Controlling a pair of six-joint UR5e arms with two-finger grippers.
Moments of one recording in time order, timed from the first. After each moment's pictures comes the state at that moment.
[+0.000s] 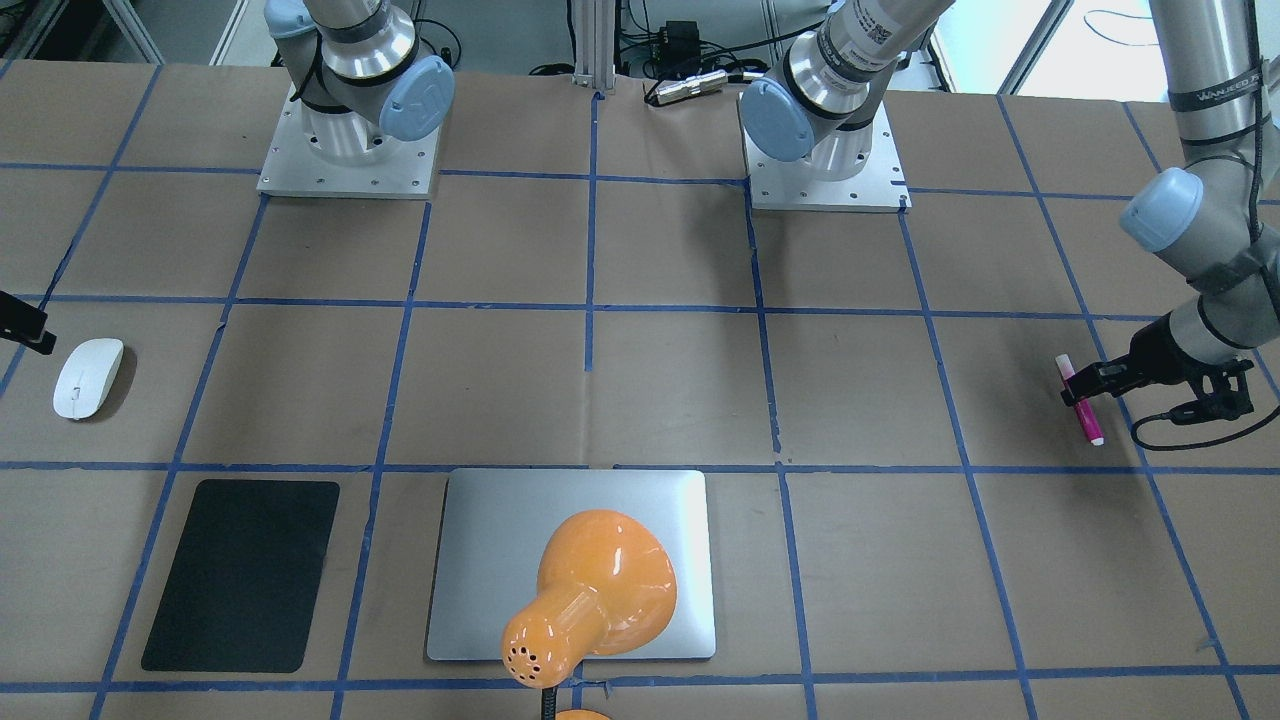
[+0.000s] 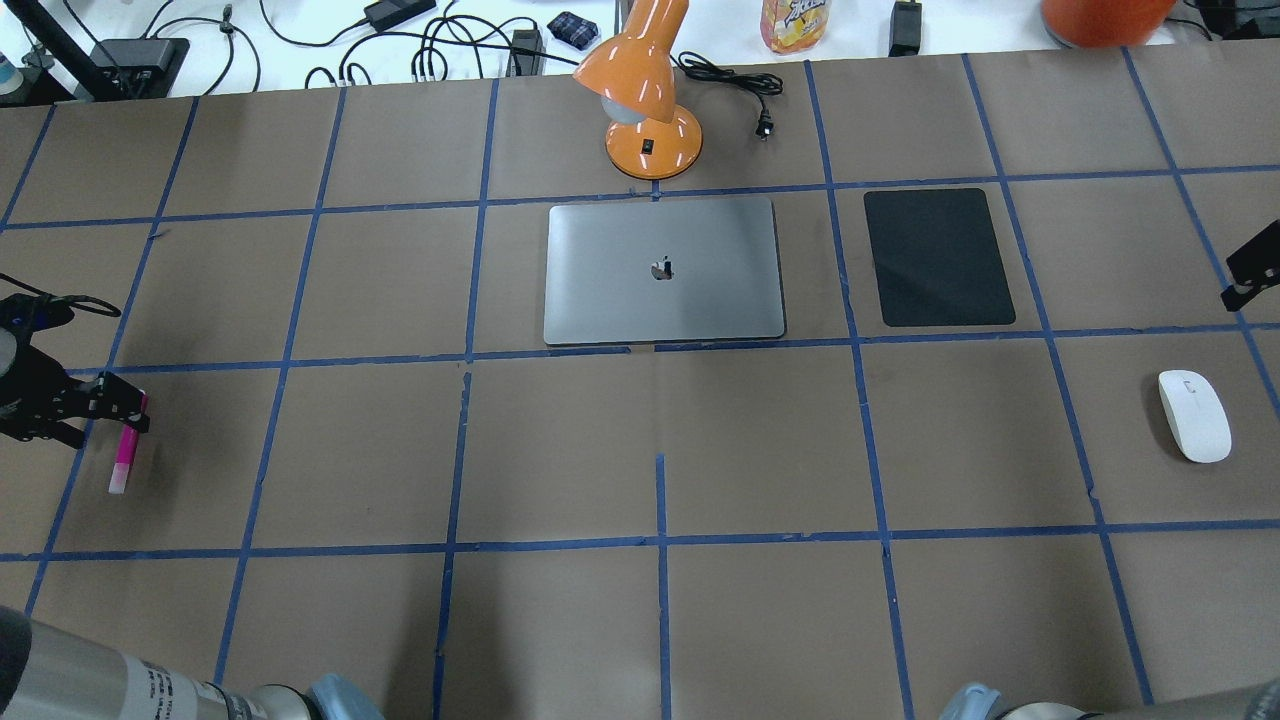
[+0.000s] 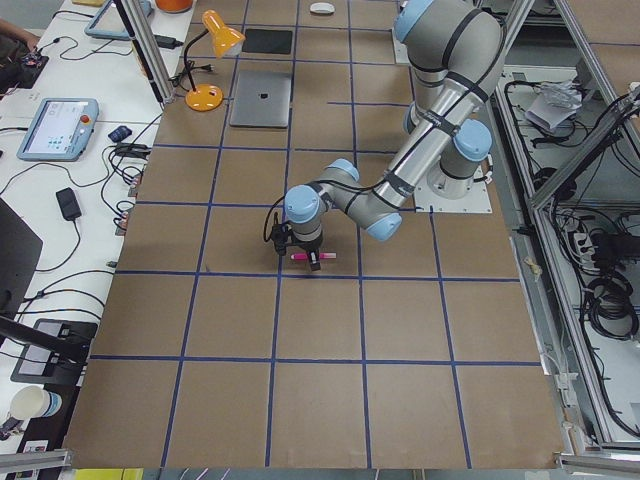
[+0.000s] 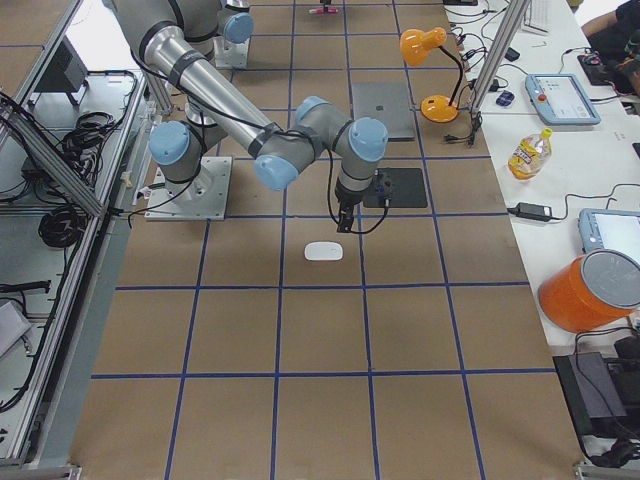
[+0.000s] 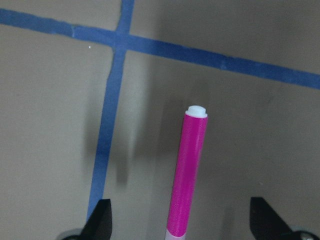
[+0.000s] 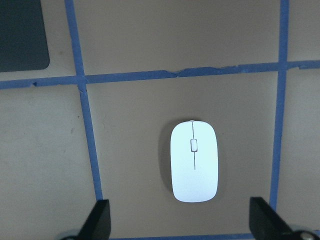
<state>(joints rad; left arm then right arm) -0.77 -1.97 -1.91 -0.93 1.60 0.59 0.91 -1.33 1.76 -1.87 -1.61 -0.60</state>
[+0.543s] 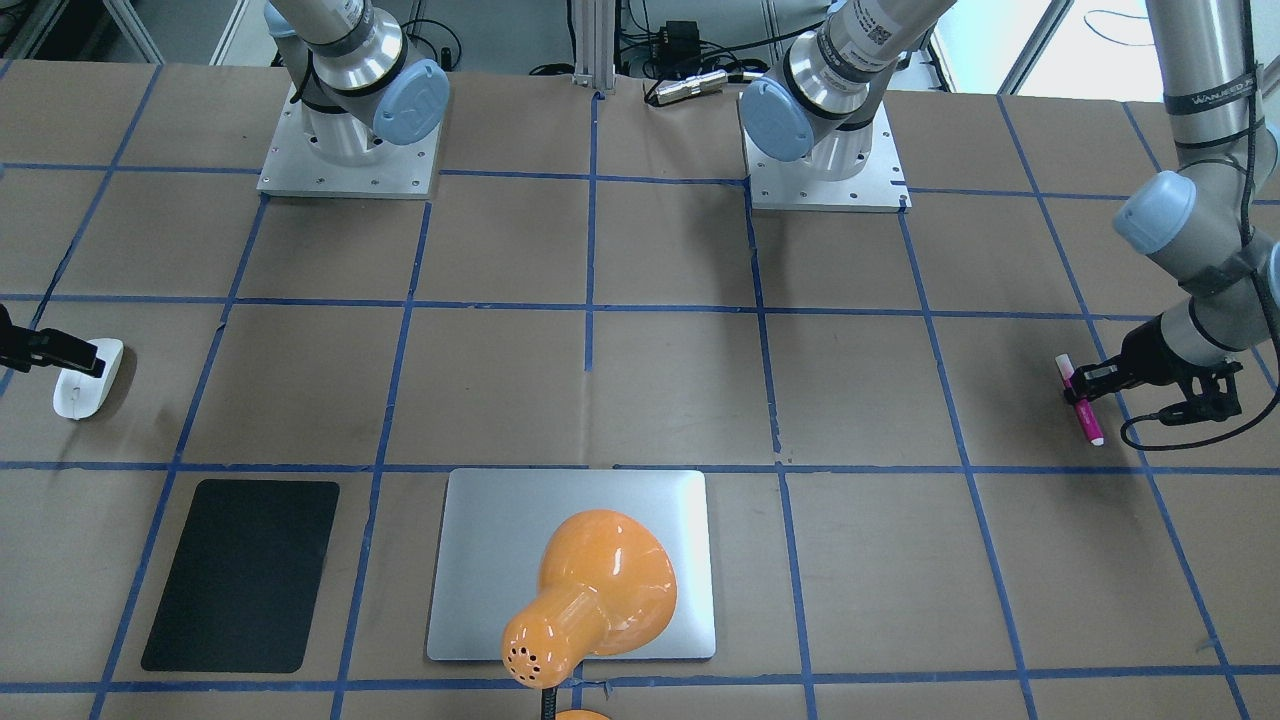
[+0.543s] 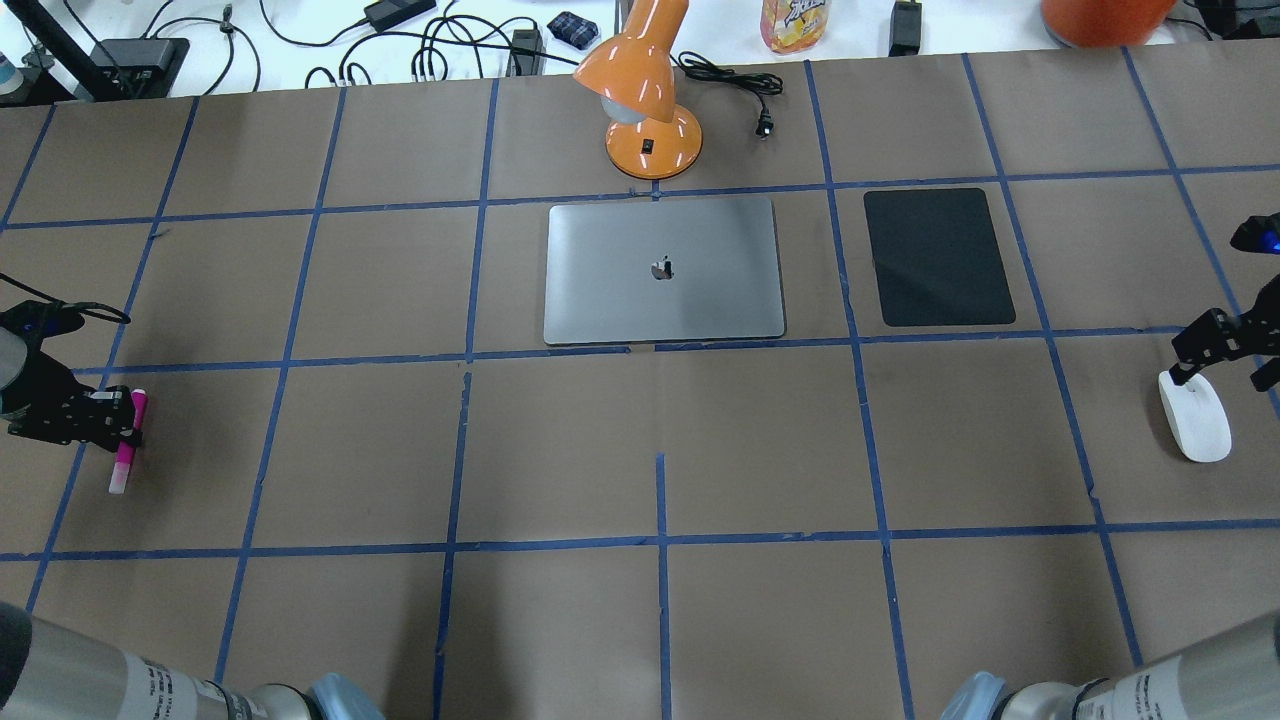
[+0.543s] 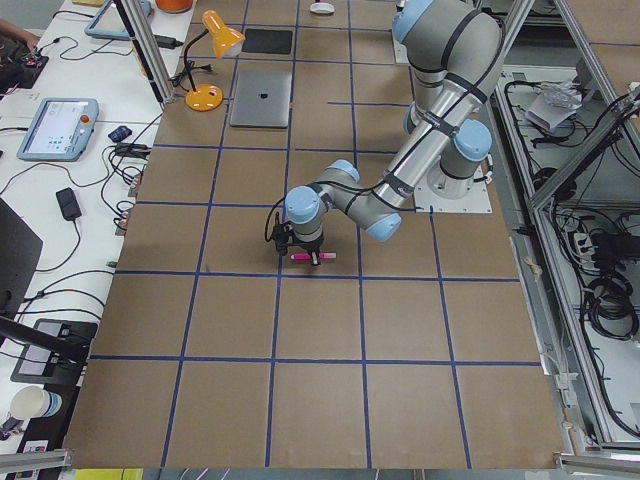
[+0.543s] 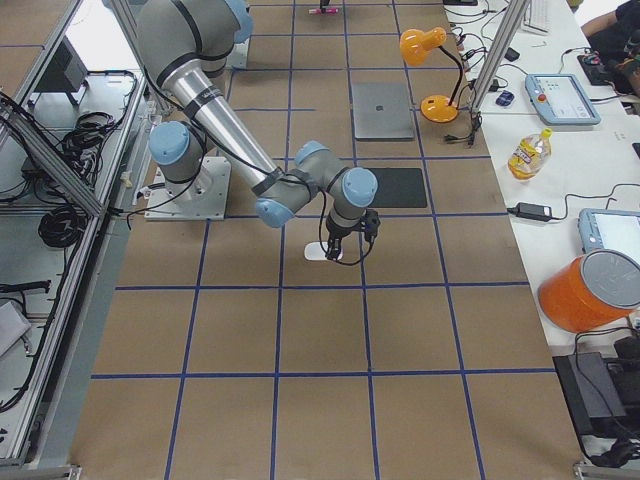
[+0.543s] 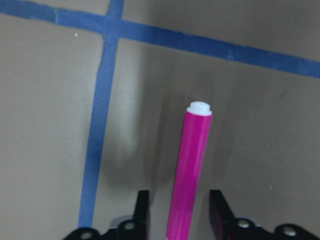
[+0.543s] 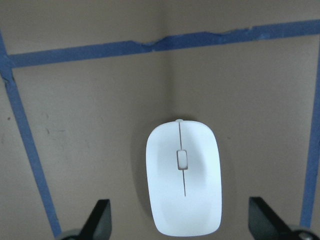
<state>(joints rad) -0.78 -1.98 -1.93 -0.92 1.60 0.60 0.85 -1.24 1.90 -2.05 -1.63 -0.62</state>
